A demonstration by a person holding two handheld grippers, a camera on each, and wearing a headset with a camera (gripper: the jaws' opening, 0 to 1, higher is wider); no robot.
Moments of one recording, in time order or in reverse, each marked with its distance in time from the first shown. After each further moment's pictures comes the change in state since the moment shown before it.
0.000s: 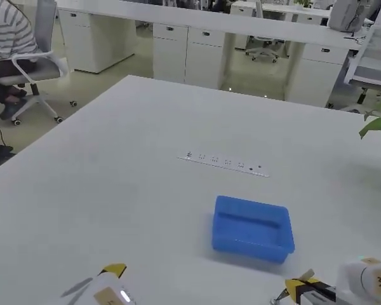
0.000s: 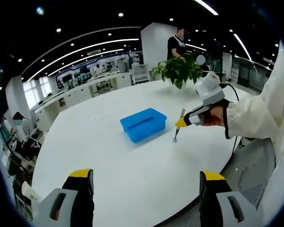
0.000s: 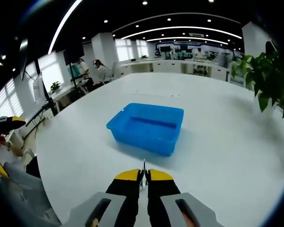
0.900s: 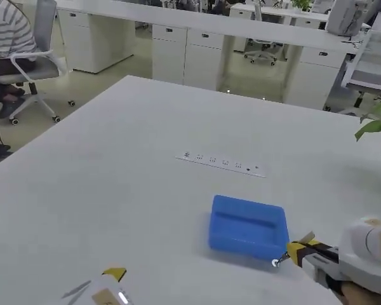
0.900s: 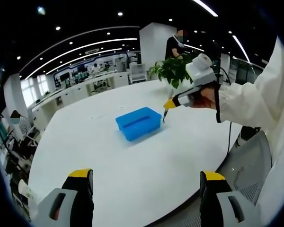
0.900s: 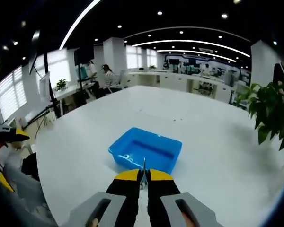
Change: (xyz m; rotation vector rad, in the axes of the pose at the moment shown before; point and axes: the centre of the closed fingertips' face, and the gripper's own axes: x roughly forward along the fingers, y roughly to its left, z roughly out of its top) left arm -0.001 -0.011 -0.005 -0.008 0.004 -0.035; right arm -0.011 -0.001 0.064 -0.130 -0.085 0.003
